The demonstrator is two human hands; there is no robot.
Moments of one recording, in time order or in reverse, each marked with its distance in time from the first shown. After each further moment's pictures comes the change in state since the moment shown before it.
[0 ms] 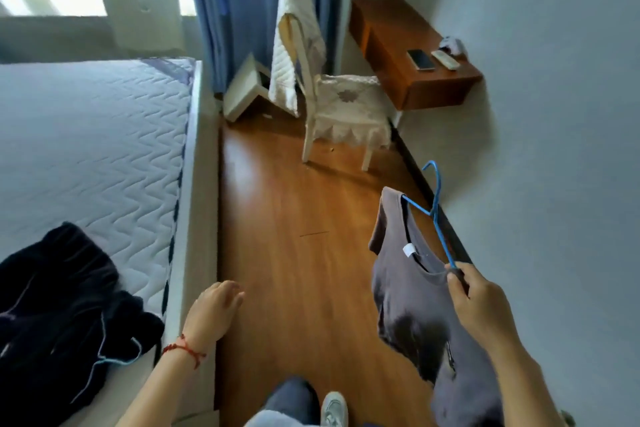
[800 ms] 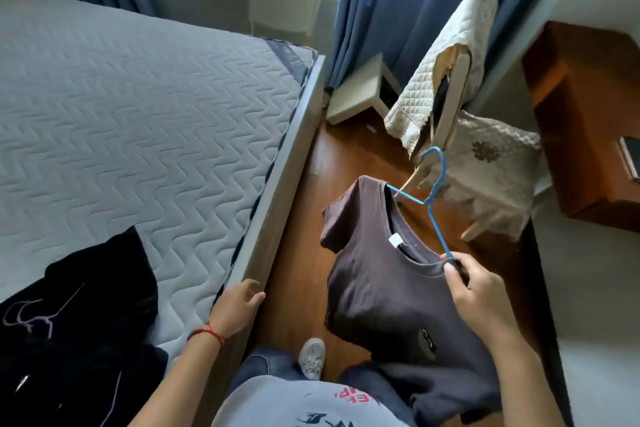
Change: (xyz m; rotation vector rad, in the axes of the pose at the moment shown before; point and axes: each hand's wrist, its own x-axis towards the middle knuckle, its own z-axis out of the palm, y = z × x) left_hand 0.288 -0.070 -0.091 -0.206 -0.043 -0.479; right_hand 0.378 -0.233 0.178 0.049 -0.242 -0.293
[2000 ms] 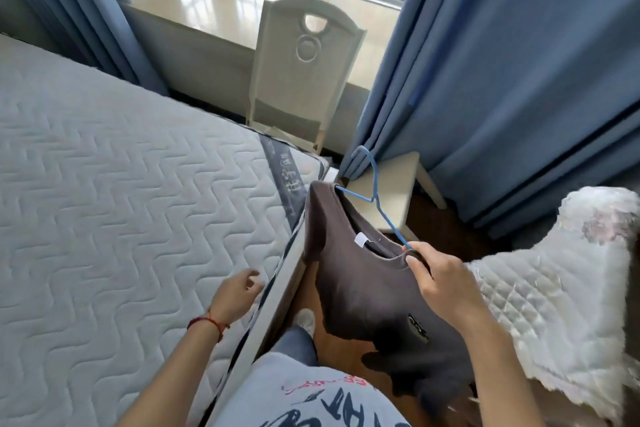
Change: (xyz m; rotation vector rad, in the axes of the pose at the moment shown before) left_hand 0.606 0.282 -0.265 -0.227 0.105 -0.146; right_hand 0.735 -0.197 0.091 -0.125 -0.278 -0.335
